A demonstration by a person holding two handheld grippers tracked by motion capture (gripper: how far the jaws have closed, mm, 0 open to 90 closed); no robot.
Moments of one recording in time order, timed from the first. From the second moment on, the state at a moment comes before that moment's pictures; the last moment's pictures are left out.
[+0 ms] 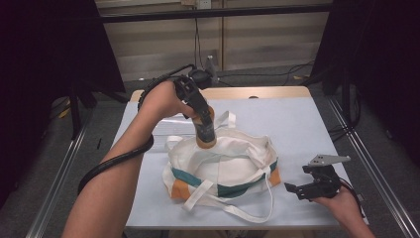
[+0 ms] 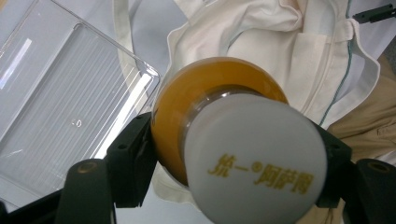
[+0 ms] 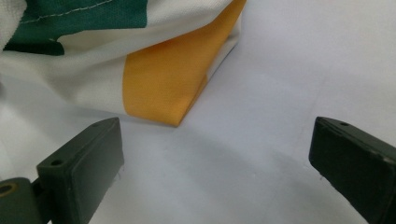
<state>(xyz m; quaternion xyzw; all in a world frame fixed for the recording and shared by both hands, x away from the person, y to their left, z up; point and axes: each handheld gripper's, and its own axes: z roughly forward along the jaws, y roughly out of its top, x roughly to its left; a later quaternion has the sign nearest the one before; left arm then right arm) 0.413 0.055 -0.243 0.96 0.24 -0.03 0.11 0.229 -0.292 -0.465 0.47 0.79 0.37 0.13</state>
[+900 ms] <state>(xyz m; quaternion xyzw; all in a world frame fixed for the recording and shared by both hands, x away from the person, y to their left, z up) 0.432 0.054 -0.240 0.96 0.25 -0.04 0.11 0.230 -0.293 -0.466 0.47 0.80 0.37 0.13</state>
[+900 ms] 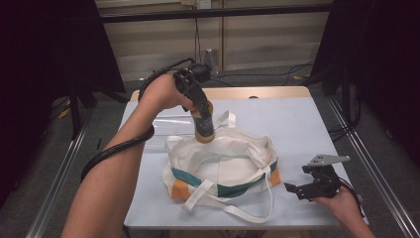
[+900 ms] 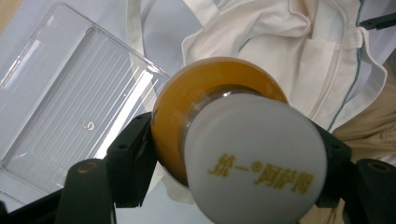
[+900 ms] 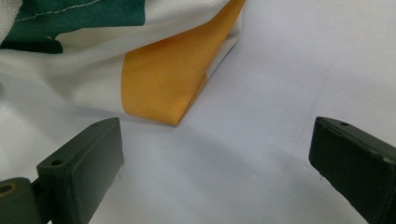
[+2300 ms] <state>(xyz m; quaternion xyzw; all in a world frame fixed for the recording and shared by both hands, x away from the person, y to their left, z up) 0.458 0.062 -0.247 0.96 0.27 -0.03 0.10 0.230 -0.299 -0.467 0.48 0.79 0.37 0.12</state>
